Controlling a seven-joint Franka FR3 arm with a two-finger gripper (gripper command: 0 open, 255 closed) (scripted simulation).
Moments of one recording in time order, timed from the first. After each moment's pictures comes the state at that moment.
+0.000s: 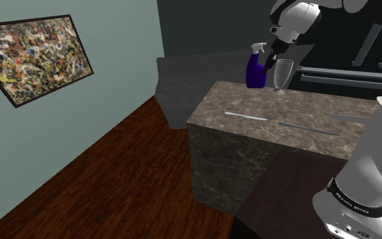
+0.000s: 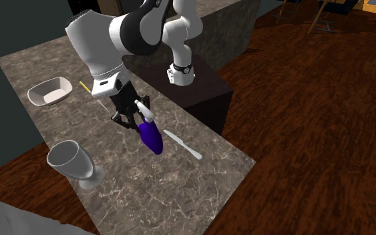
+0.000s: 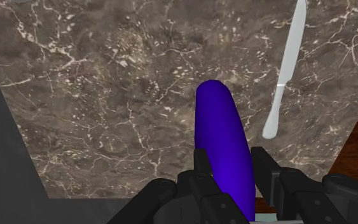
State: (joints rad) arm 0.13 0.24 -0.97 -1.92 0.63 2.09 -1.53
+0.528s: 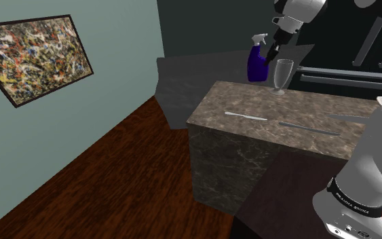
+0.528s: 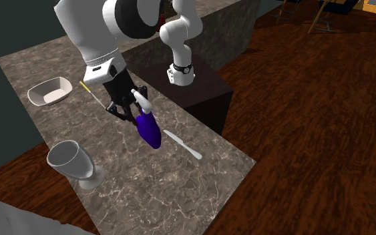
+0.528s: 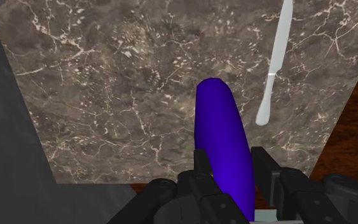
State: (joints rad) arm 0.15 0.19 -0.99 -1.86 0.56 2.02 -1.46
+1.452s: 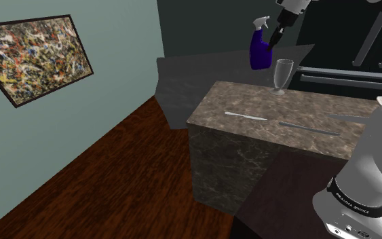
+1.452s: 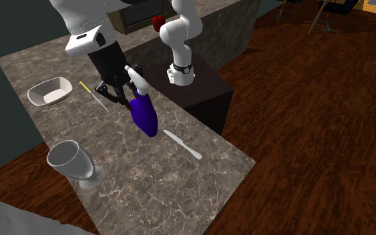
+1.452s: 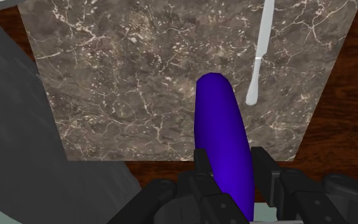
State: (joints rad) arm 0.15 0.14 -1.01 -1.71 0.49 1.86 -1.37
